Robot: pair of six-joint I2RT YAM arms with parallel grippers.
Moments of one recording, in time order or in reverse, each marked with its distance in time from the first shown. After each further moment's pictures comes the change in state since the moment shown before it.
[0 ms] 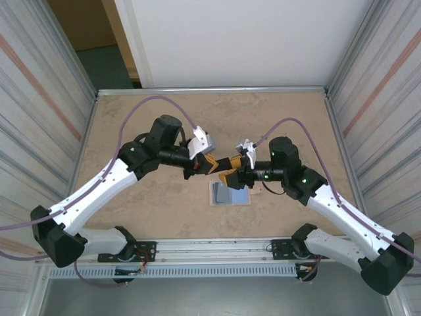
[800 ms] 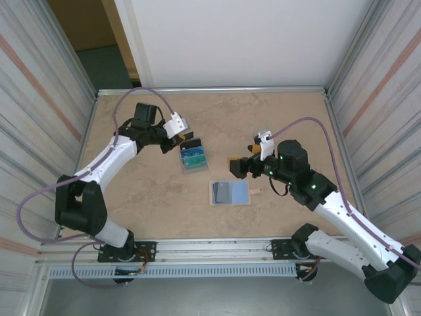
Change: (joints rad) left arm 0.430 0.284 -0.047 0.150 -0.121 0.465; right arm -0.002 -0.094 0.005 -0.063 0.492 0.108
